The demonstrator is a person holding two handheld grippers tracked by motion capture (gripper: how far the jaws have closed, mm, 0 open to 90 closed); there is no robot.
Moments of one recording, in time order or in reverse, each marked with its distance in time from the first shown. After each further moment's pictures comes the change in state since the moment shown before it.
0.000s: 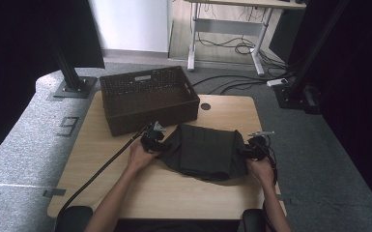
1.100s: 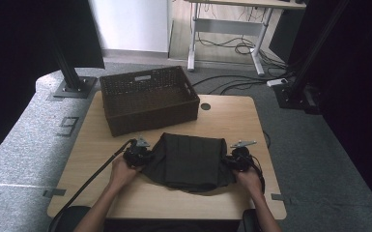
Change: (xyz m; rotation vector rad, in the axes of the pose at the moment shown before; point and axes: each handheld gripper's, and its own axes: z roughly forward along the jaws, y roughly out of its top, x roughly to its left) left arm -0.010 -0.067 -0.058 0.033 0.045 -0.019; right arm 0.062 -0.019 0.011 0.030 0.136 -0.143
